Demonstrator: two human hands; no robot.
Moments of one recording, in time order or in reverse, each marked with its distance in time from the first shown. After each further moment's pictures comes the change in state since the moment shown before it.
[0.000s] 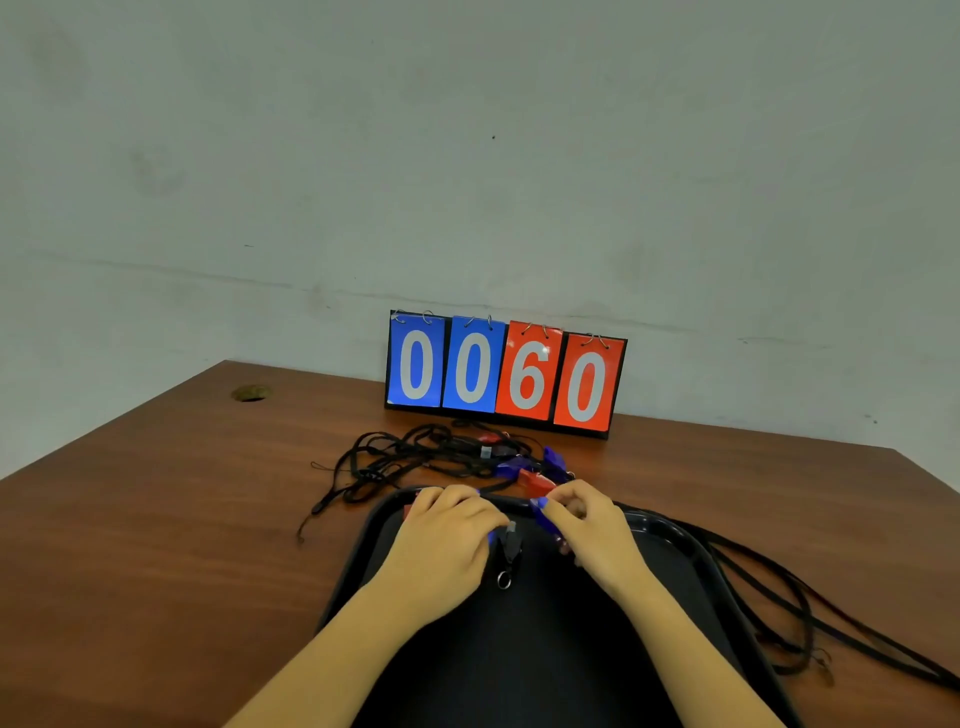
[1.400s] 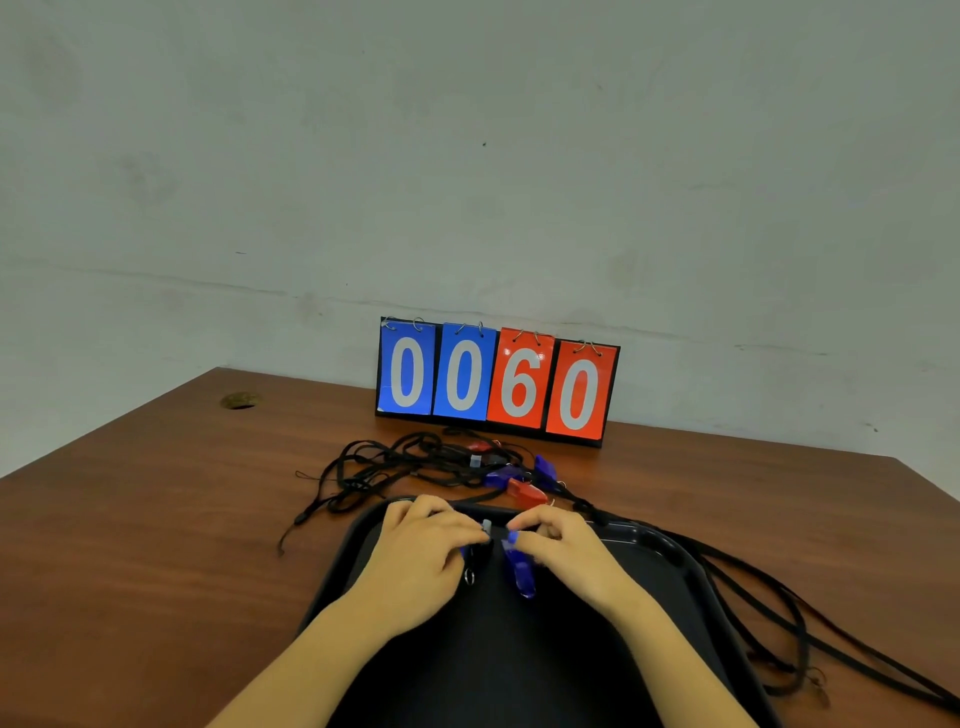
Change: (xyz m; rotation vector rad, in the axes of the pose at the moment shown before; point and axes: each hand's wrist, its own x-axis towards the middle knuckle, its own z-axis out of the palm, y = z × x) left_hand 0.004 -0.006 0.003 -0.131 -0.012 -0.120; right_hand 0.003 0.000 0.000 -0.006 -0.252 -0.031
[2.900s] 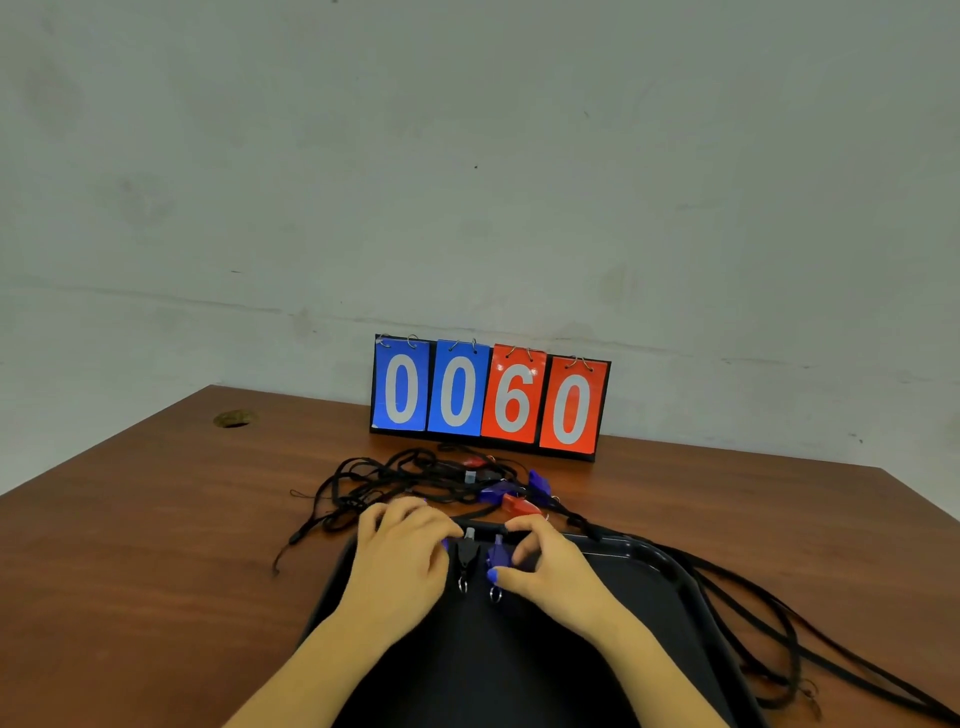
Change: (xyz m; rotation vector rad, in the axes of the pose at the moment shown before) left_hand -0.001 0.001 -0.009 0.123 0.158 -0.112; right_hand -0.002 -0.001 0.010 -0.103 0.051 -0.031
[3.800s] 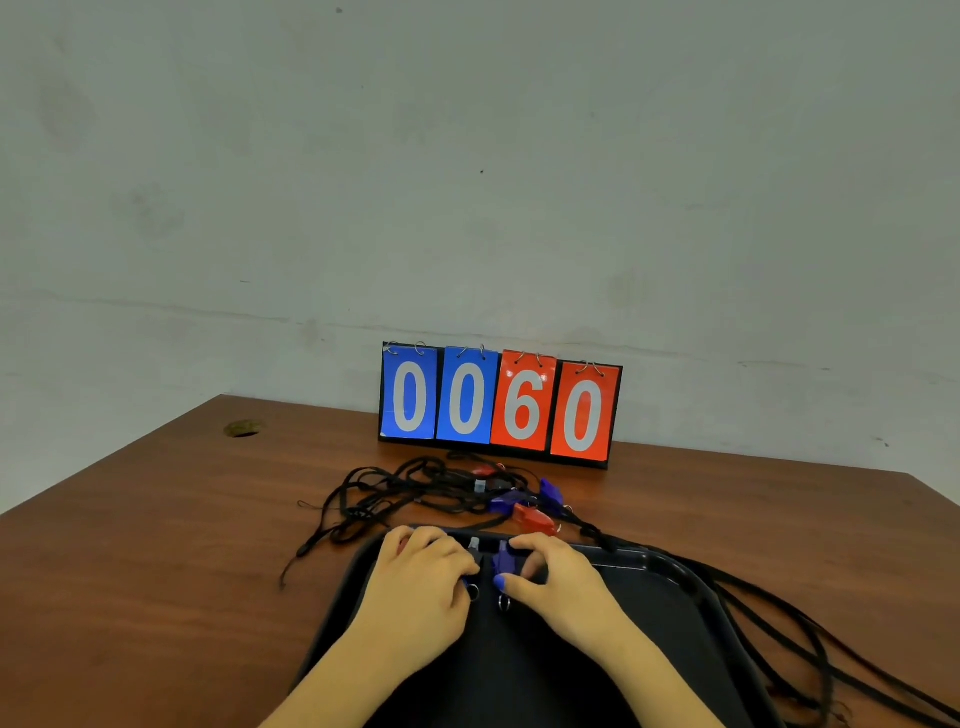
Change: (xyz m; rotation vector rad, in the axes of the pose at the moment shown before) left_hand -0.006 0.000 0.014 0.068 -0.067 0.112; right_hand 0.005 0.001 0.006 -0.182 0.050 -0.028
